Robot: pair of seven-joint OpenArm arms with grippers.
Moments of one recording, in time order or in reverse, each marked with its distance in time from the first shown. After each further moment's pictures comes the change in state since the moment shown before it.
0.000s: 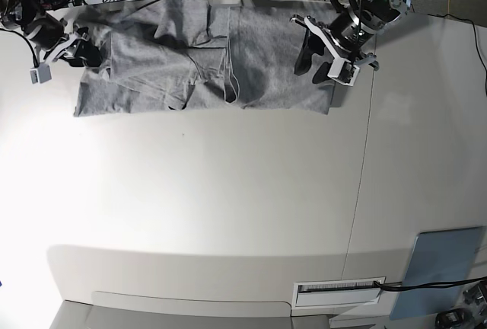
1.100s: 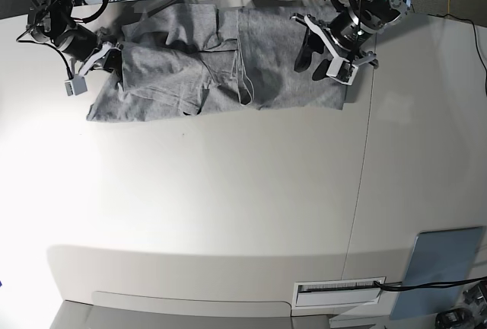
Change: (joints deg) left arm 0.0 0.0 0.0 0.0 0.0 0.0 2.2; right arm 6.3 -6.8 -7.0 0.2 -1.2 0.2 -1.9
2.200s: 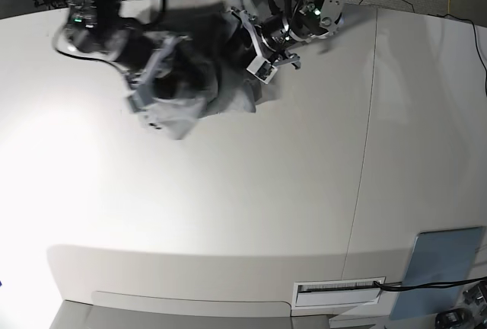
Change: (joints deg) left arm -10.2 0.0 24.9 -19.9 2.3 8.1 -4.3; right arm -0.6 -16.8 -11.1 32.5 -4.7 -2.2 -13.1
